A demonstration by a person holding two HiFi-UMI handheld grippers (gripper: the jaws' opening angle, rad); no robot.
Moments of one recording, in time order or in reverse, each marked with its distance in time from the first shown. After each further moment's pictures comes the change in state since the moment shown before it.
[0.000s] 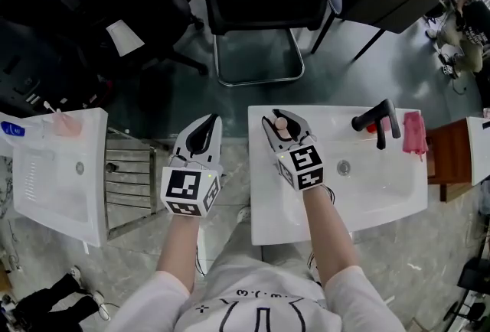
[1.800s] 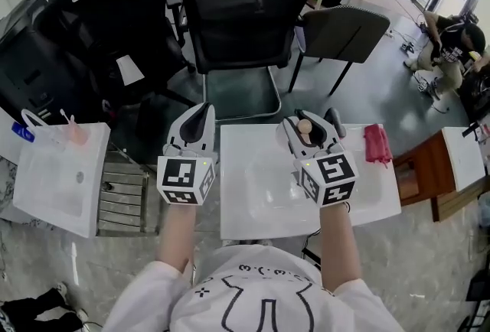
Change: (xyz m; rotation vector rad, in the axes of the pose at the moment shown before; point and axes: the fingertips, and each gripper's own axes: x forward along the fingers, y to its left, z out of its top) left arm -0.038 -0.105 0.141 0.148 -0.256 0.047; right arm -0.221 -0.052 0.150 -0.066 -0.201 -0.146
